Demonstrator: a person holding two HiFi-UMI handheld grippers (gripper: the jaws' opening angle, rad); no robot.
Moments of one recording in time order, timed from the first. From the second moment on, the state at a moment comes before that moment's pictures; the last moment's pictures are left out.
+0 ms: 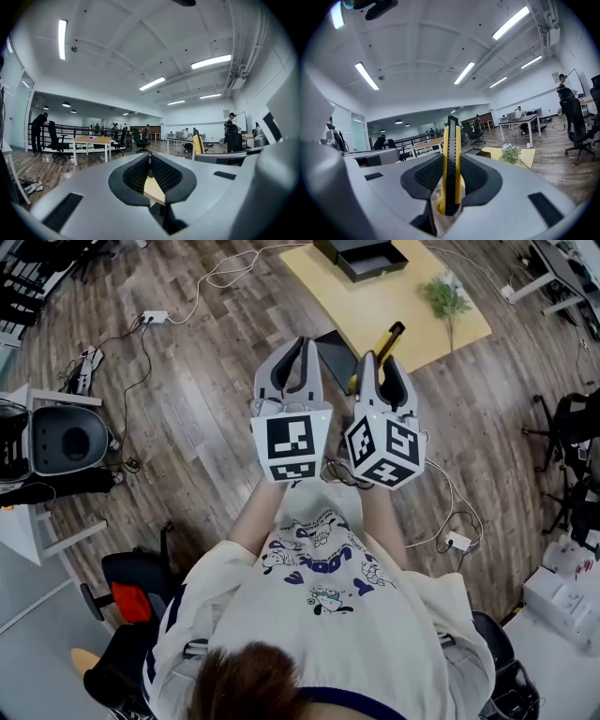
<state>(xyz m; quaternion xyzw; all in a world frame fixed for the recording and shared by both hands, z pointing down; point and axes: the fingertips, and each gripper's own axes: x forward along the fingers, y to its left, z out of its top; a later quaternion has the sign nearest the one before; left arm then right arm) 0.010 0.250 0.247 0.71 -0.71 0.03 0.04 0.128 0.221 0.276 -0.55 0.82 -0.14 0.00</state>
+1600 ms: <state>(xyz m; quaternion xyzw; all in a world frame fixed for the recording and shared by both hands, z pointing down) -0.122 -0.041 0.272 0.76 -0.65 0.04 0.08 0.020 -0.057 0.306 -0.63 0.75 -0.19 -0.01</state>
